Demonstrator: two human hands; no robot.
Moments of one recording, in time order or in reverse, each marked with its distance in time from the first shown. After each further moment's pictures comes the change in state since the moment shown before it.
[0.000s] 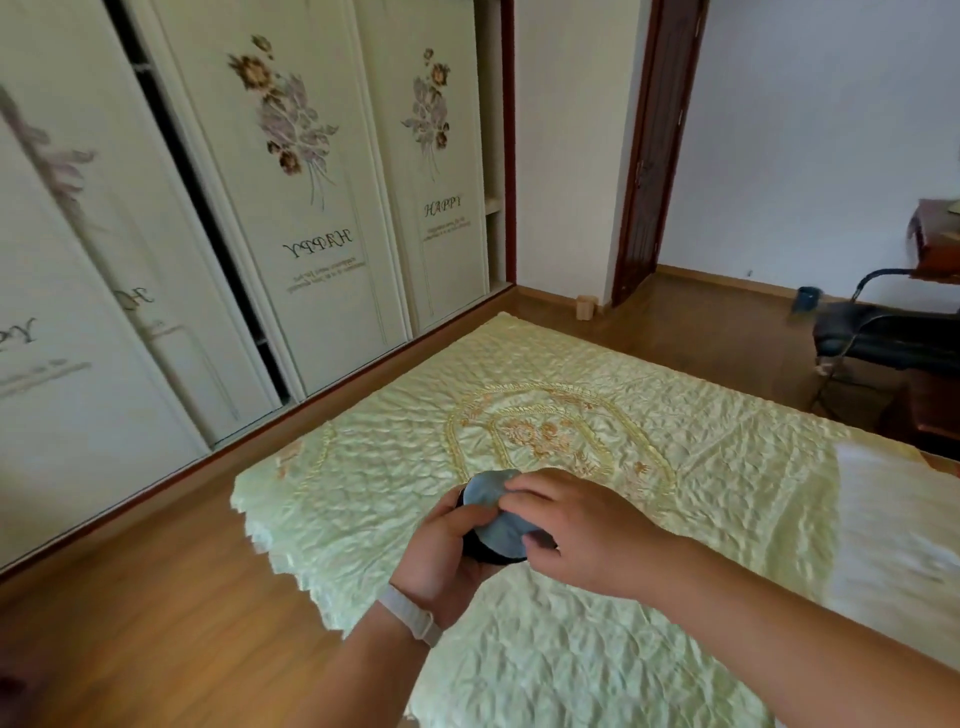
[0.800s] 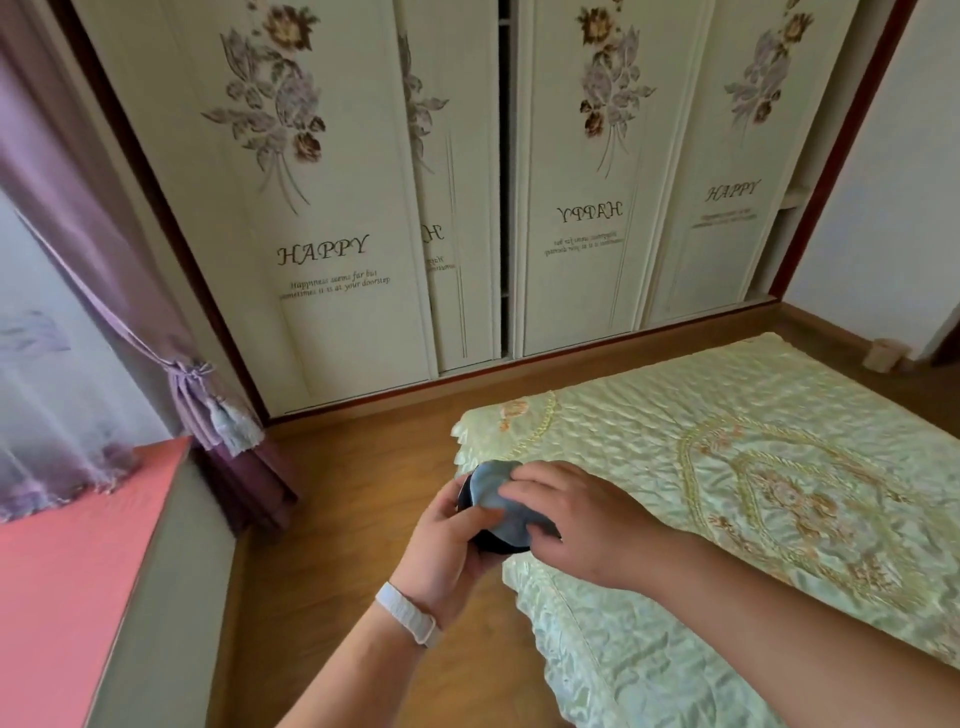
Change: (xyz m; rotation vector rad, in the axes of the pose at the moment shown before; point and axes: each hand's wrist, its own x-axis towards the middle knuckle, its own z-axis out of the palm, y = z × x) left_hand -0.117 0.135 -0.277 -0.146 0.402 0.345; right_hand 0.262 -0.197 0.155 0.284 -0.137 -0.392
